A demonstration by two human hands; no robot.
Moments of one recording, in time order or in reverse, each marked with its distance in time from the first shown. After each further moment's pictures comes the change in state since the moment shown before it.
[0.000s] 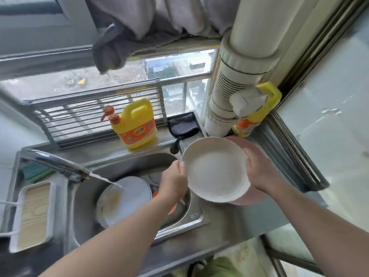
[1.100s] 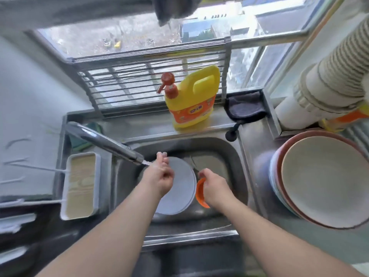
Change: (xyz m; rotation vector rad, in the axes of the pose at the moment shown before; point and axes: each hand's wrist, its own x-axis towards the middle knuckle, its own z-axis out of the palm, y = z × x) left_hand 0.083 -0.153 -0.120 -1.412 0.320 -0.774; right_hand 0.001 -0.167 0.247 0.153 -0.472 -0.107
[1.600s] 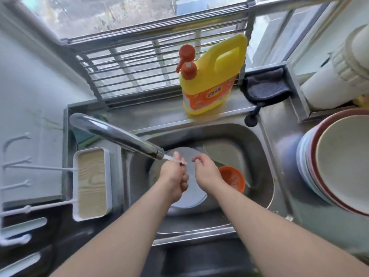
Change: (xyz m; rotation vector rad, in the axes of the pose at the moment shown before) left_hand 0.005 -0.001 -0.032 0.634 -0.031 -0.021; right_hand 0.048 -0.049 0.076 0.476 0.056 0.168
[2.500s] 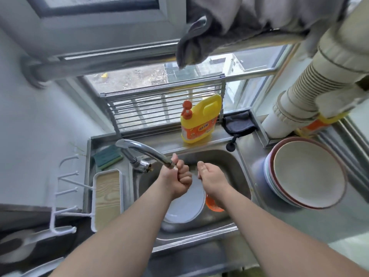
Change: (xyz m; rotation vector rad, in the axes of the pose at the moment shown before) left_hand -0.094 0.060 -0.003 -0.392 -0.402 -0.118; right_hand -0.111 -0.083 -0.055 0.051 0.143 -0.163
